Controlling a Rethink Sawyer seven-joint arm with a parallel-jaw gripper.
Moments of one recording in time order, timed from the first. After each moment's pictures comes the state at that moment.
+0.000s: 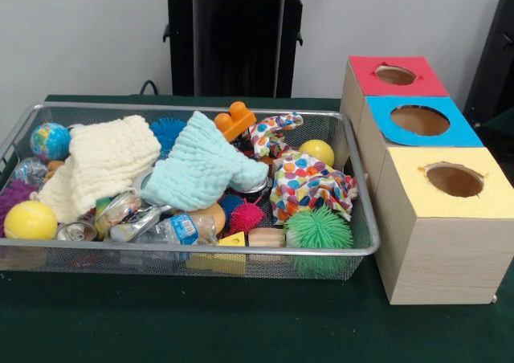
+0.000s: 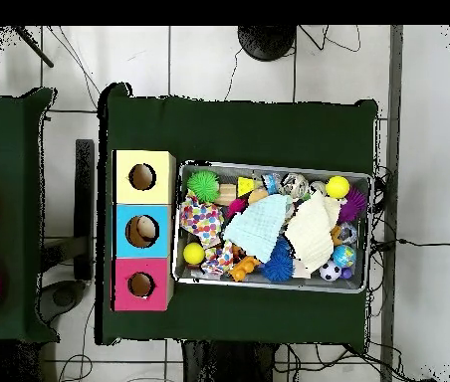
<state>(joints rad) 1.95 -1.02 -0.12 2.66 0.25 -0.25 3.29</state>
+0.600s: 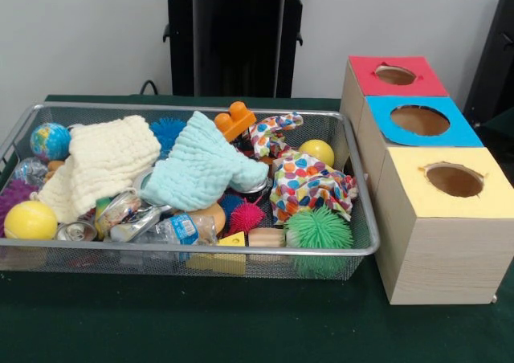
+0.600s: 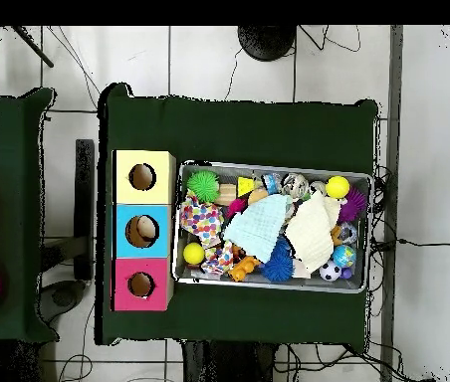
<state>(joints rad) 2.04 -1.00 -0.18 2.64 0.30 -0.10 3.29</state>
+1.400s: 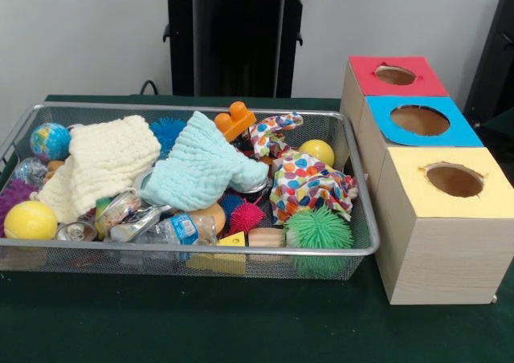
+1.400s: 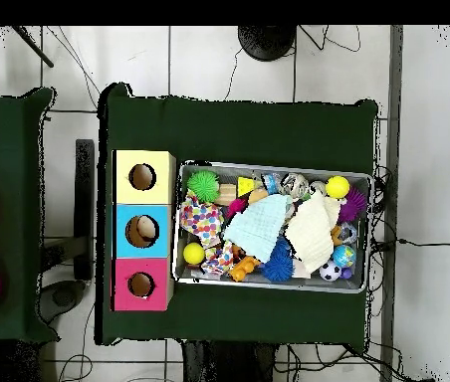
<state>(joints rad) 1.83 -0.62 -0.12 2.65 0.18 -0.45 3.29</state>
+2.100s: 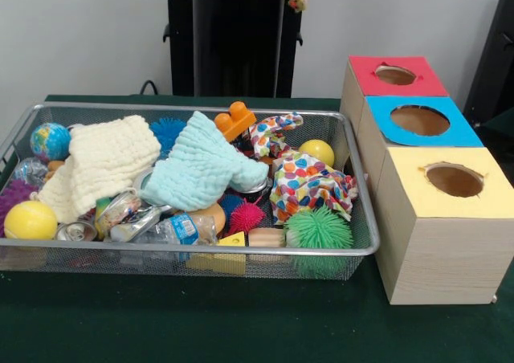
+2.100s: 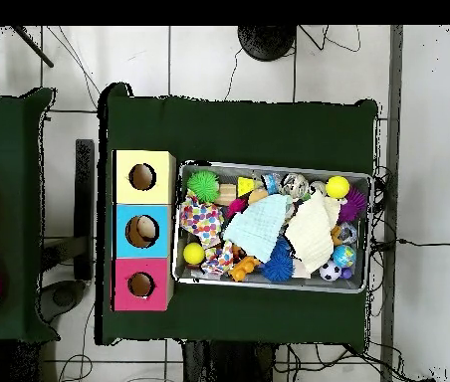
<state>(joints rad) 1.88 -0.38 -0.06 2.63 0.18 -0.62 3.29</state>
